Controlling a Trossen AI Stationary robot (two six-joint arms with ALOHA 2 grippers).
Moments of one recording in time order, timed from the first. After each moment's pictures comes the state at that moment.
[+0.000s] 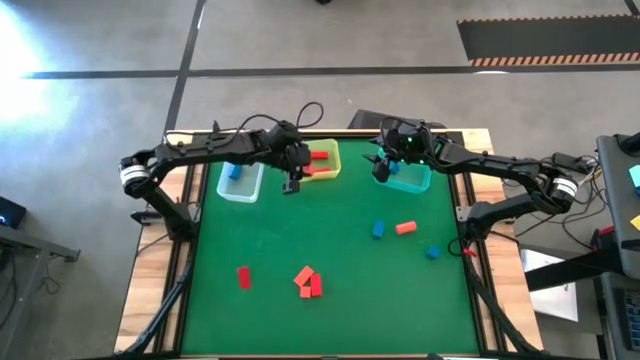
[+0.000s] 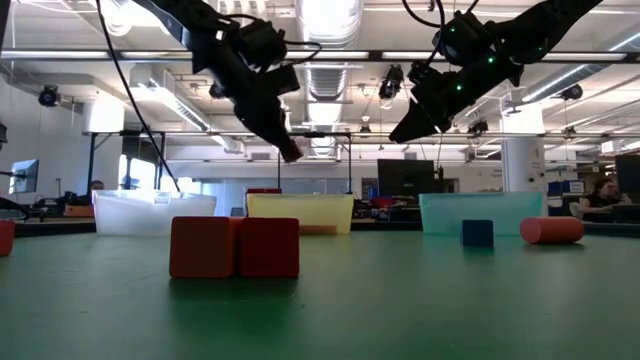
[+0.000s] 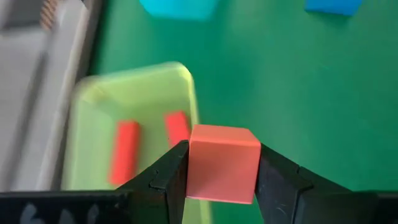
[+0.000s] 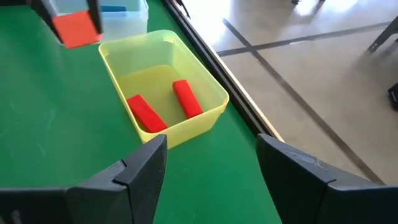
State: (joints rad) left arm 0.46 1.57 1.15 -0.40 0.16 0.44; right arm -0.60 1.31 0.77 0.03 -0.12 -0.21
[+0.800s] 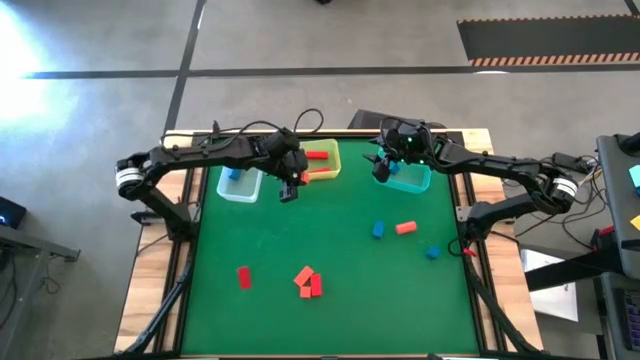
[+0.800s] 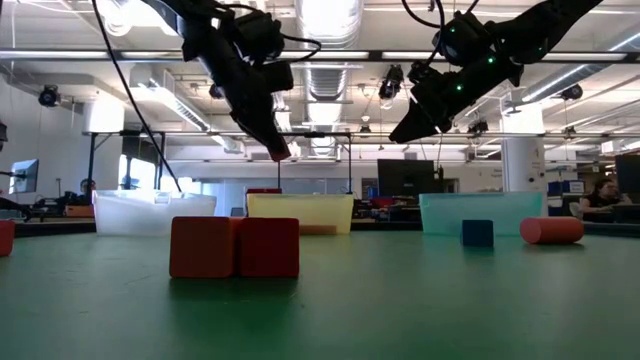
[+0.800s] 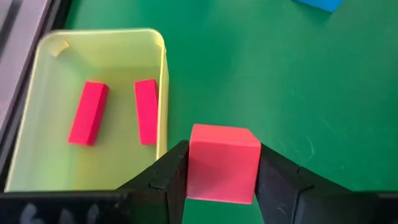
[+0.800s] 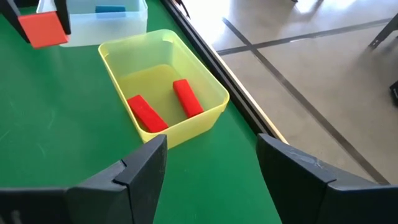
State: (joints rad) left arm 0.40 1.53 1.15 -0.53 0.13 0.25; right arm -0.60 1.31 0.77 0.03 -0.12 -0.19
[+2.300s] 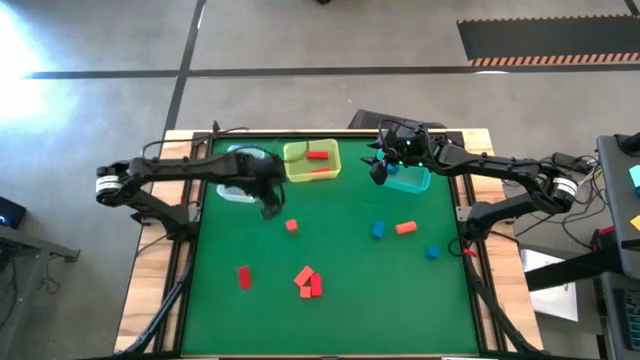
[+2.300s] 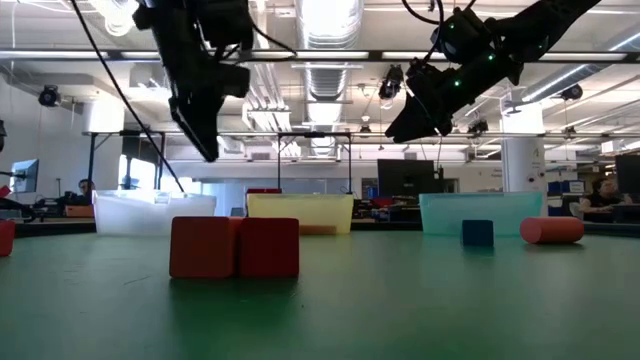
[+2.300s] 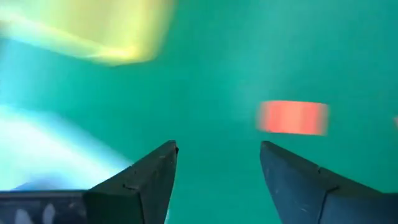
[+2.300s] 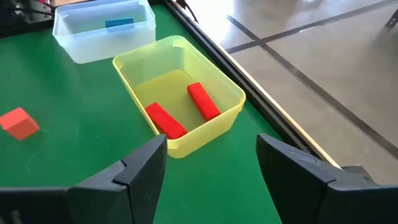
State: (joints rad) left arm 0.27 1.37 1.05 -0.85 -0.09 -0.16; right arm -0.56 1.31 0.77 0.04 -0.11 -0.06
